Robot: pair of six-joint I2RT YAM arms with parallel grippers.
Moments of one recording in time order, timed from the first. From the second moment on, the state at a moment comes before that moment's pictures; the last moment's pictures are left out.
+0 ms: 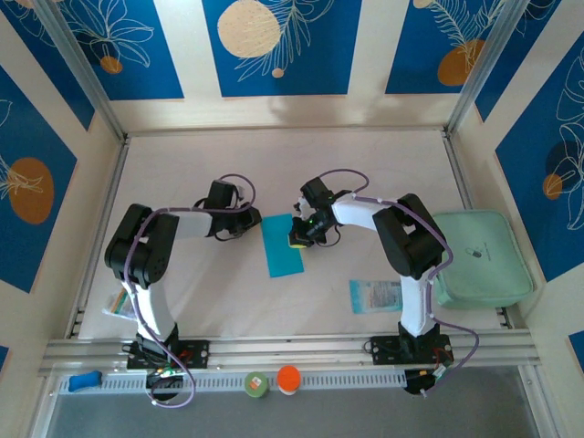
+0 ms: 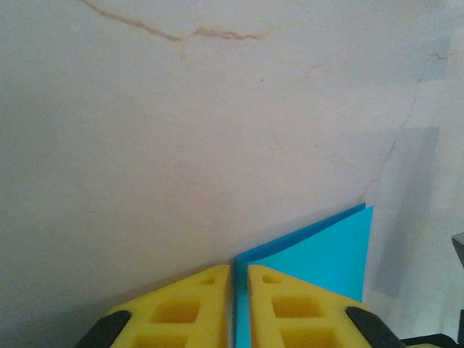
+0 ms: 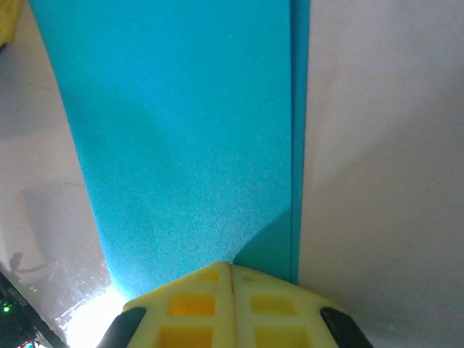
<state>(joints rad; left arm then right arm) -0.34 1.88 0.94 0.07 0.42 -0.75 0.56 2.01 1.22 -0.50 -0.49 0.53</state>
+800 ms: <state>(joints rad) -0.39 1.92 0.96 0.14 0.47 -0.80 0.59 2.01 1.25 -0.55 -0.42 0.50</state>
